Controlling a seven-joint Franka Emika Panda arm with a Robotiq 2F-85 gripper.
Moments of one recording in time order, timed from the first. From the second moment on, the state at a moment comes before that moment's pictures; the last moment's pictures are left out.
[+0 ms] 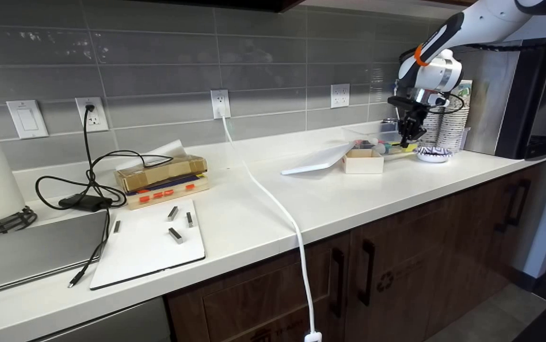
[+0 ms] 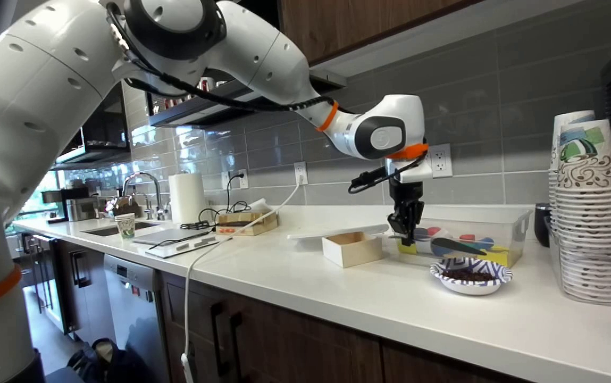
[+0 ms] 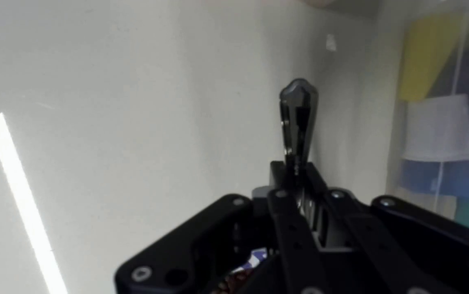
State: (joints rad) arm -0.25 0.61 -0.21 -1.56 0.36 2.28 1.12
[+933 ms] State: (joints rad) arm -0.46 0.47 -0.18 -1.66 0.83 1.99 0.66
